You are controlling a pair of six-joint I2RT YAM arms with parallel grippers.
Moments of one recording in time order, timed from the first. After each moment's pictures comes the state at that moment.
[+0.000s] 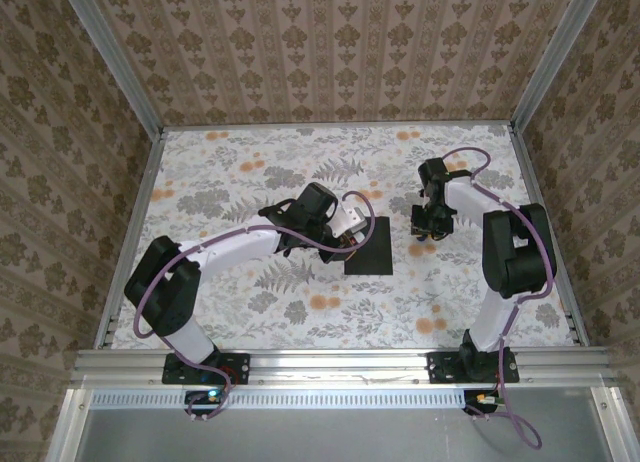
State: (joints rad) left arm -0.84 1.64 1.12 -0.40 0.38 0.19; right arm 0.14 1.81 1.21 -0.85 -0.04 0.31
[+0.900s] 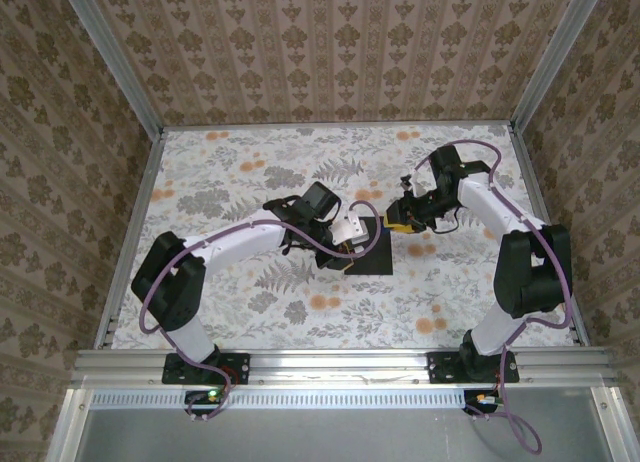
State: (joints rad) left arm -0.84 1.68 1.21 -0.61 0.48 0.40; right arm 0.12 1.66 1.27 -0.99 -0.79 0.19
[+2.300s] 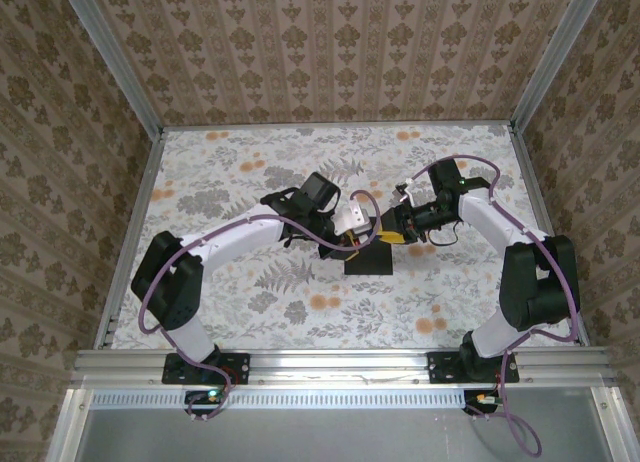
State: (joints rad) left arm -0.82 1.69 1.26 -0.57 0.51 0.41; right arm 0.14 1.58 1.11 -0.87 -1.07 0.24
